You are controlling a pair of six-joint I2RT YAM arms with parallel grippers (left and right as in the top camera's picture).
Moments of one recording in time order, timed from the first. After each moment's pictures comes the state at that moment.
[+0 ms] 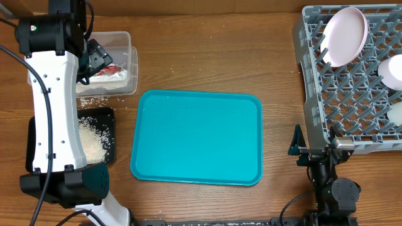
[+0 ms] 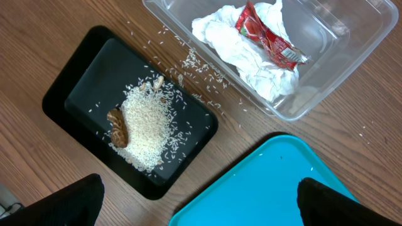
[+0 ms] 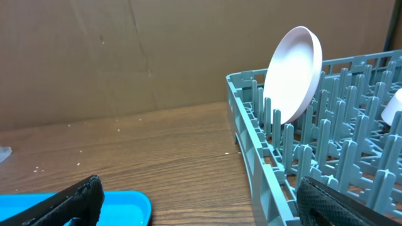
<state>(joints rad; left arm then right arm) 0.07 1.85 2.18 -1.64 -0.30 -0.68 -0.03 0.01 0.02 -0.03 -0.04 0.15</state>
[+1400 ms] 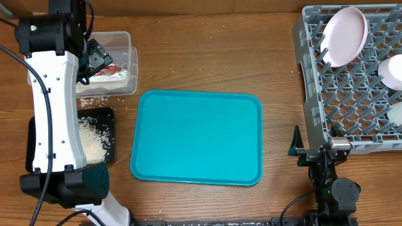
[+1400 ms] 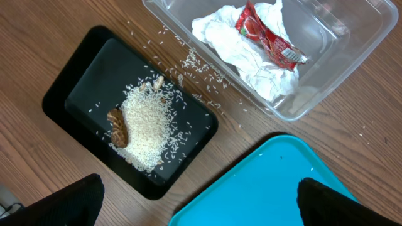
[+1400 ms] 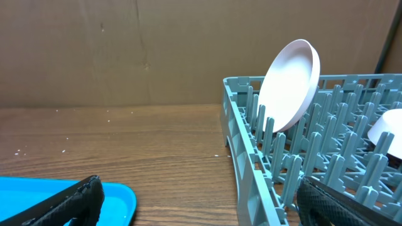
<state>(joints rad) 0.07 1.85 2.18 -1.64 -0.30 -0.68 -0.03 0.01 0.02 -0.03 -0.04 0.02</state>
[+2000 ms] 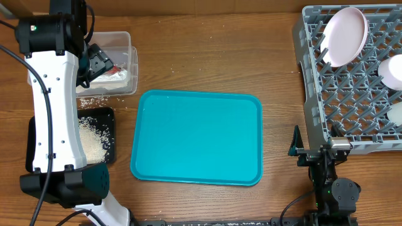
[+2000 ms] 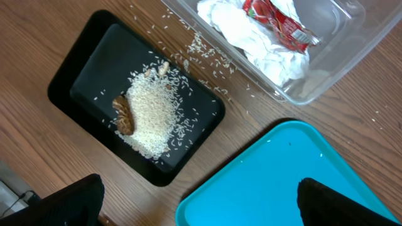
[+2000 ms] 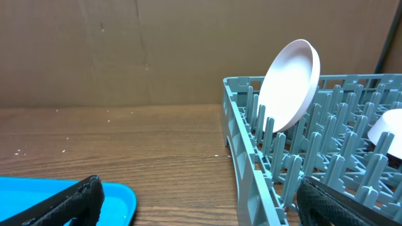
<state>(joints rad) 0.07 1.85 2.18 -1.69 -0.28 -0.67 -0.03 0.01 0.02 -0.03 -0.04 0.02</state>
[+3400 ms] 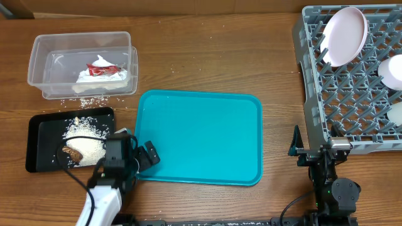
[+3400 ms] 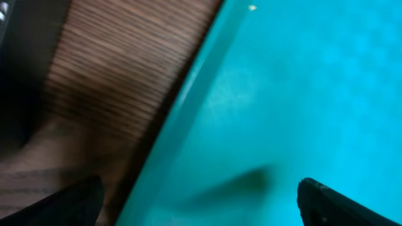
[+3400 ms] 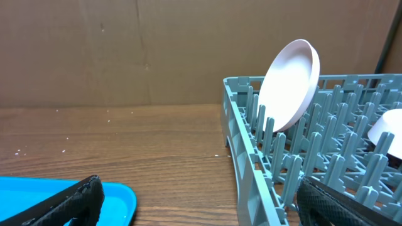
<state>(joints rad) -0.02 1.02 0.30 -0.33 0.04 -0.47 -0.03 0.01 0.02 -0.03 -0.04 0.02</state>
